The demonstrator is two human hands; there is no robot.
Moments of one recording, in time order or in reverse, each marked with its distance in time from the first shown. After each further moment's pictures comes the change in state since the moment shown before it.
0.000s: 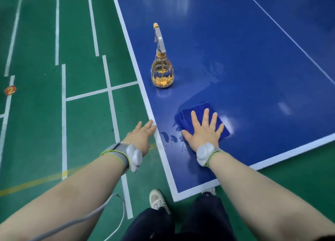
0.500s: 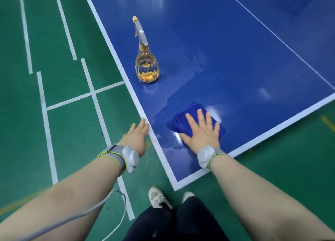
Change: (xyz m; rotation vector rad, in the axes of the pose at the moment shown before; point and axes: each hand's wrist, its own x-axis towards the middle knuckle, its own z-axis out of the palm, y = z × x) left_hand -0.006 0.009 0.017 0.010 -0.003 0.026; right_hand -0.041 0.024 0.012 0.021 0.010 0.033
